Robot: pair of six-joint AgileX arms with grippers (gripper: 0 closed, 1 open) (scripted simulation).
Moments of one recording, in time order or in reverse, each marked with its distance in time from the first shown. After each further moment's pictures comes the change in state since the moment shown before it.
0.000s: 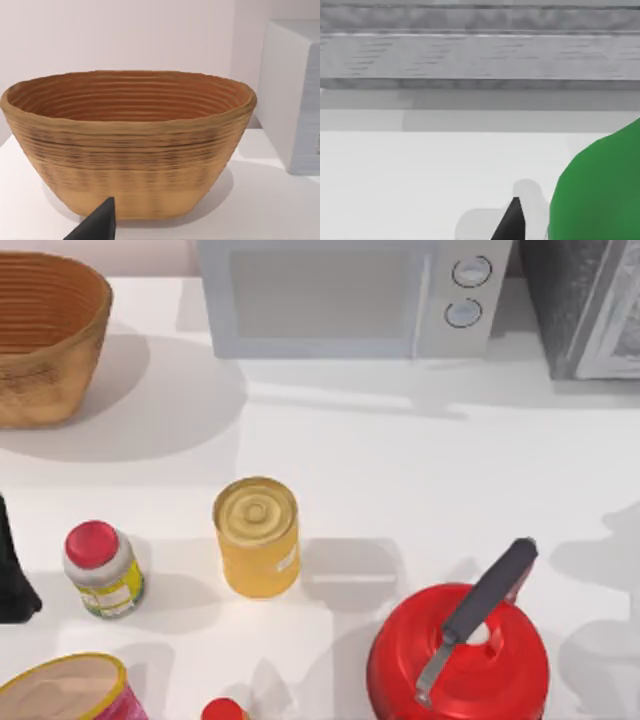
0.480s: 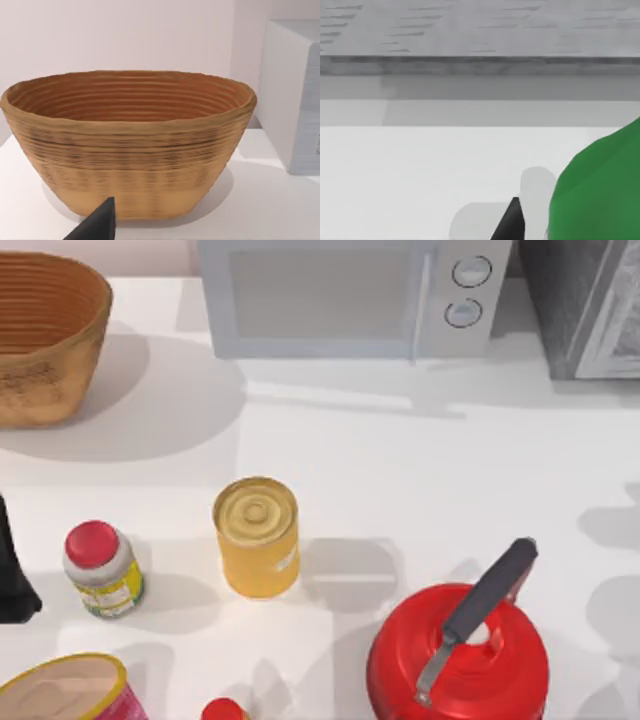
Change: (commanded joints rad) left arm 0.000 0.000 0.000 0.000 0.000 0.000; right arm 0.042 0.269 0.078 0.195 0.044 0.020
